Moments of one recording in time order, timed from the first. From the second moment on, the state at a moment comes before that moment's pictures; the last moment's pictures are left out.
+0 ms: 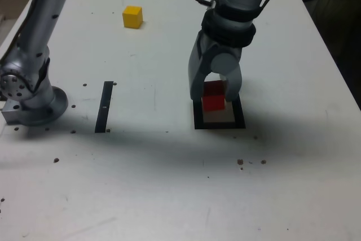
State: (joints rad) arm -0.01 2.15 -1.69 1.37 -0.03 -0.04
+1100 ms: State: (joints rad) arm 0.00 2.19 -1.67 1.33 0.00 -0.02
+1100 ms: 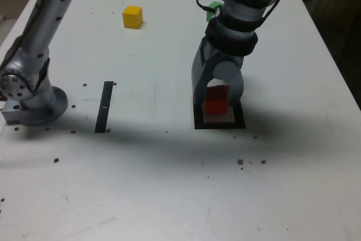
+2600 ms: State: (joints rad) arm 0.25 1.92 -1.50 1.37 0.06 -0.03
